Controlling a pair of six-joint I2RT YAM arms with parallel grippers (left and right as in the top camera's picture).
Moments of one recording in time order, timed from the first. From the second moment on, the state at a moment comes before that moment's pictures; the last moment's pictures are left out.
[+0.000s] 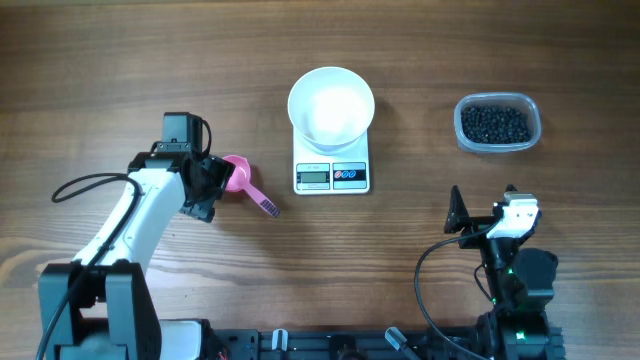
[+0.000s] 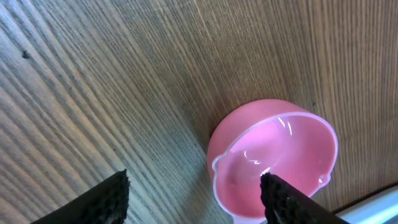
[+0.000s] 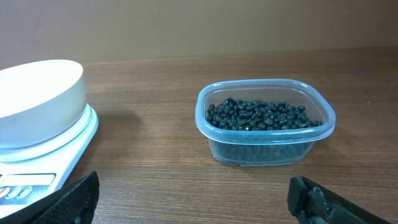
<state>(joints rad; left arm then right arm) -0.02 1.55 0.88 -0.69 0.06 -1.17 0.00 0.22 0.01 0.00 -0.05 0.05</state>
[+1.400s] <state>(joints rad) -0.09 1.66 0.88 -0.55 0.05 -1.17 0.00 0.22 0.01 0.00 -0.05 0.05</state>
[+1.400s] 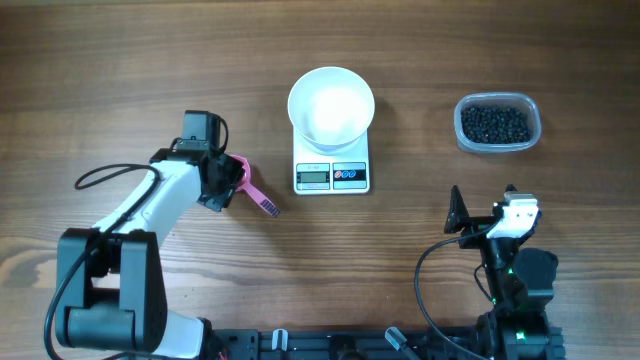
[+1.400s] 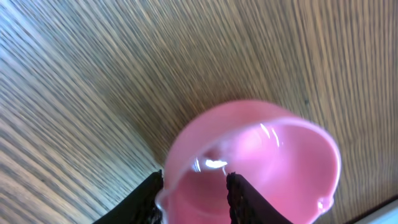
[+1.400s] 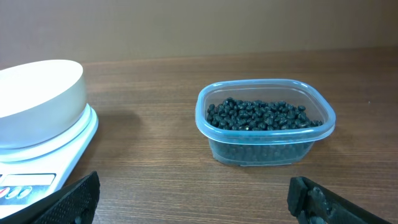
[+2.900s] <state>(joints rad) -0.07 1.35 0.83 -0.70 0.04 -1.28 0.00 0.22 0.01 0.00 -0.05 0.05</state>
